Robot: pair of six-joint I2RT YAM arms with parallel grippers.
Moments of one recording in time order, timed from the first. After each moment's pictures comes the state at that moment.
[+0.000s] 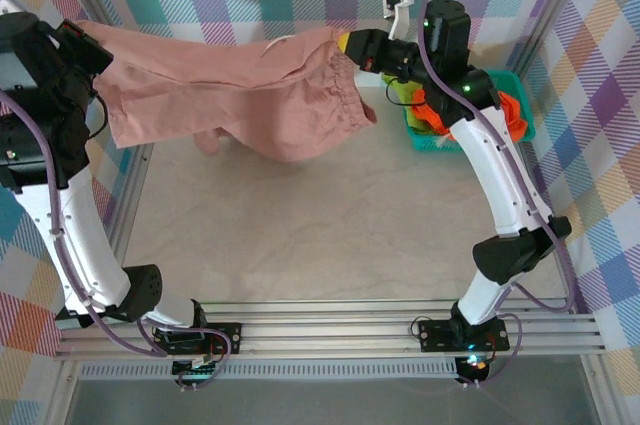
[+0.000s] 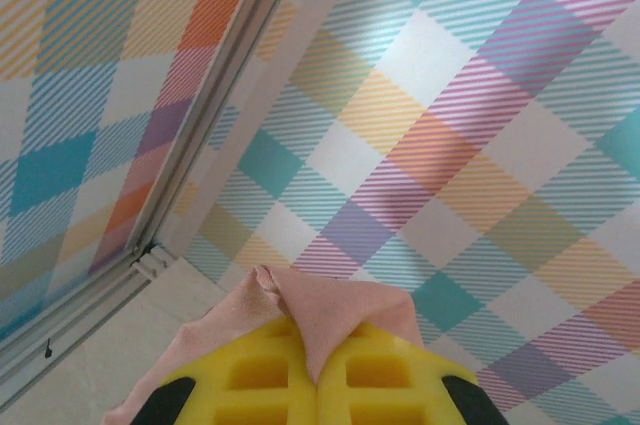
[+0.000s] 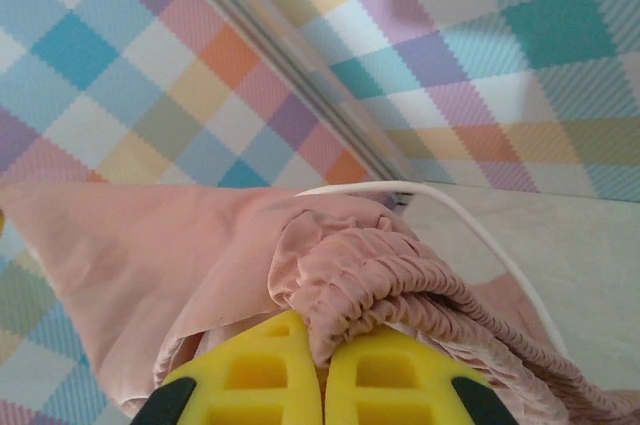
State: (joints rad) left arm 0.12 1.49 2.50 -1.14 -0.20 -0.59; right arm 0.44 1.70 2.13 -0.54 -0.53 0.60
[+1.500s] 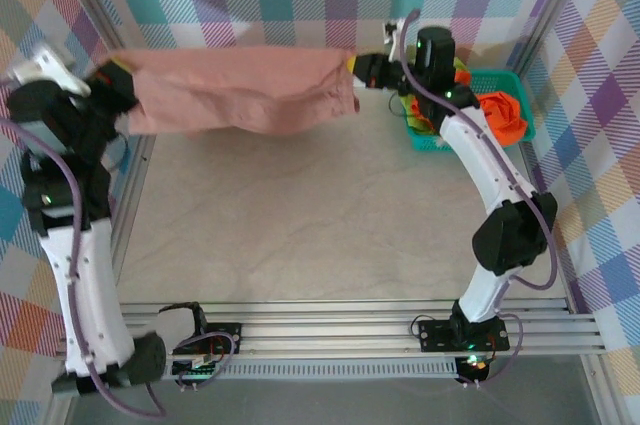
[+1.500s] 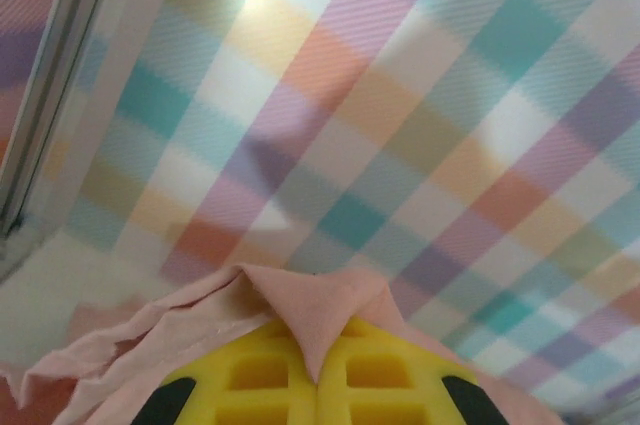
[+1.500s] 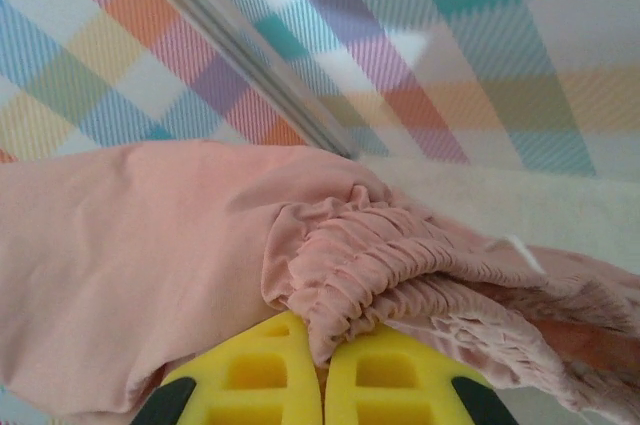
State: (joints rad) left arm 0.18 1.04 1.60 -0.63 0.16 -0.59; right arm 0.33 1.72 1.70 -0.24 -0.64 0.50
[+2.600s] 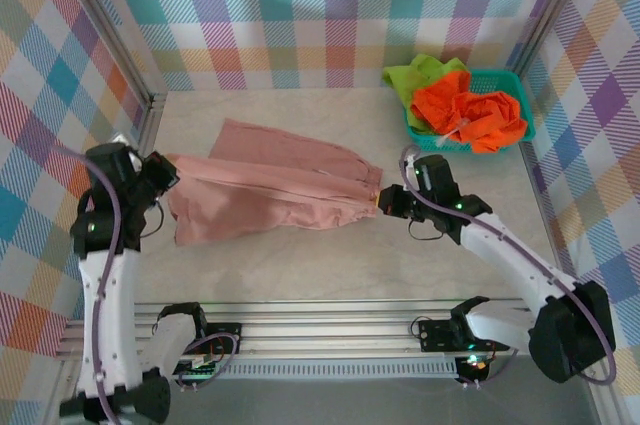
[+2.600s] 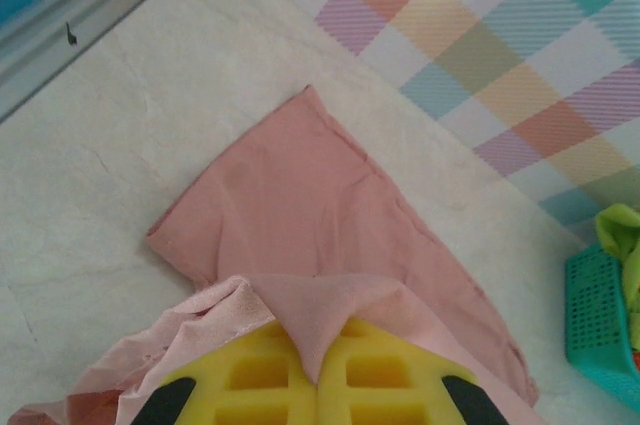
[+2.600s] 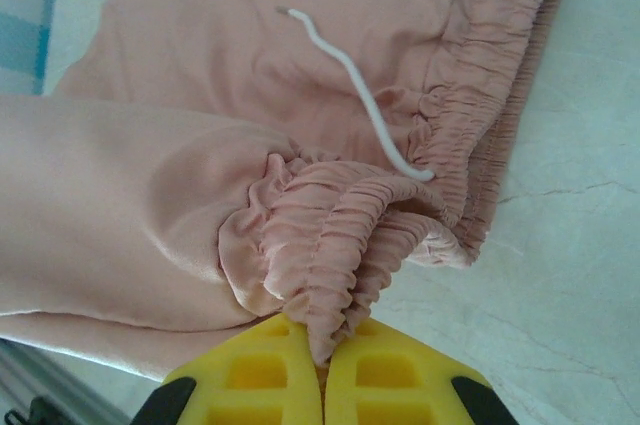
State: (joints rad) left arm 0.15 0.93 1.18 -0.84 0.10 -0.57; right arm 0.44 1.16 0.80 -0.43 -0.28 0.60
